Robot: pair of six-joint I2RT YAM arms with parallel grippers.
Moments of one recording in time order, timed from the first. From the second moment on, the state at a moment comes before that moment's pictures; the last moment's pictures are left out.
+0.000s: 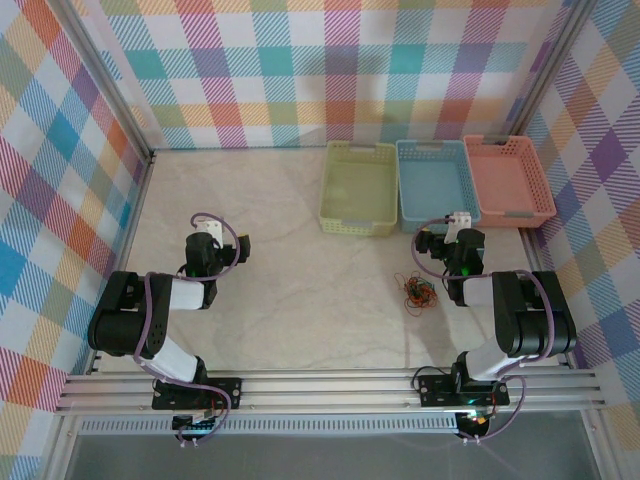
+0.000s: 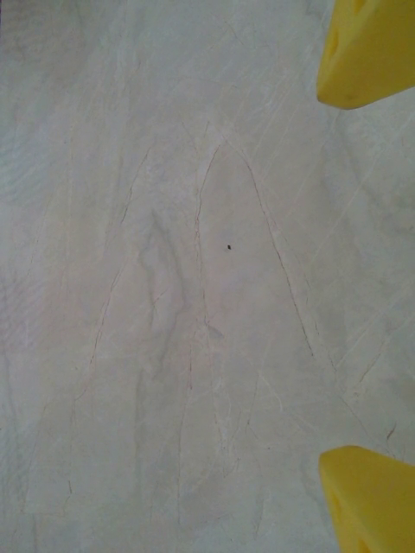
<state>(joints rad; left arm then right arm) -0.07 1.56 0.41 0.70 -0.04 -0.08 0.01 1.54 0.40 0.75 -0.04 0.07</state>
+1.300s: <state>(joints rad) -0.15 0.95 0.93 -0.58 0.17 -0.60 -0.02 1.40 1.07 -0.35 0.06 0.24</state>
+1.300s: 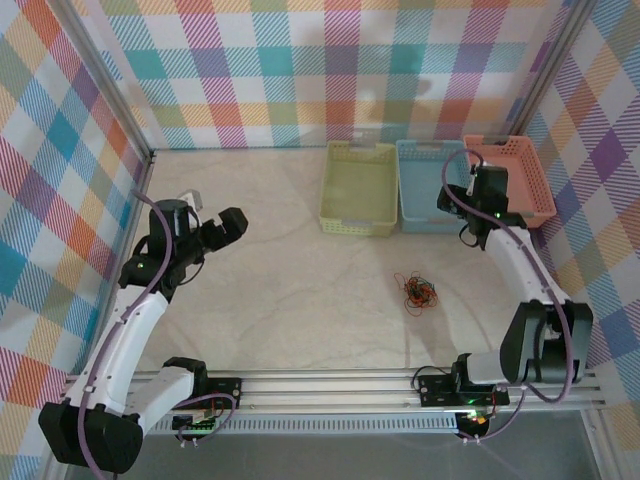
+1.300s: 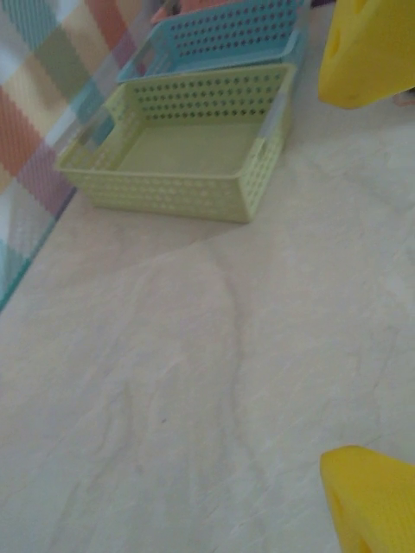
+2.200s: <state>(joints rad) -0.16 0.65 0.87 -0.86 0.27 -0.48 -0.13 2.14 1.85 -0.64 0.12 0.18</state>
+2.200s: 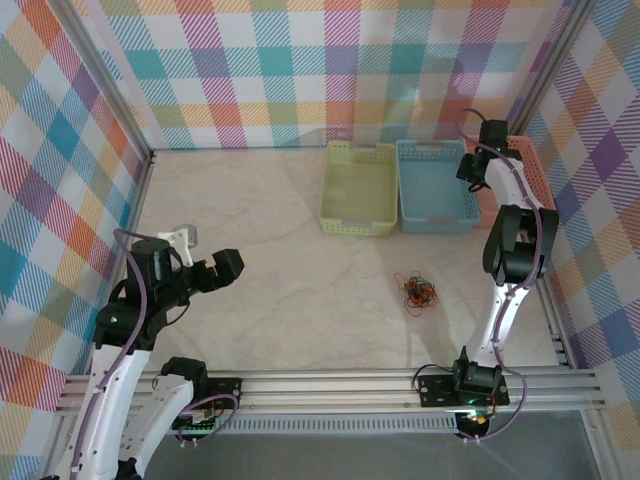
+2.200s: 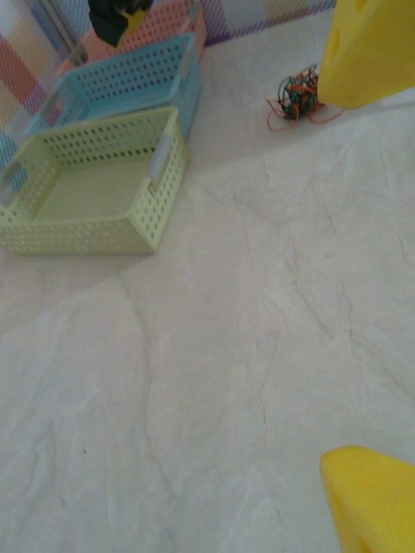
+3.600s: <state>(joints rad) -0.16 0.67 0.87 -0.87 0.27 -0.45 0.10 2.24 1.93 -0.68 0.00 0.11</state>
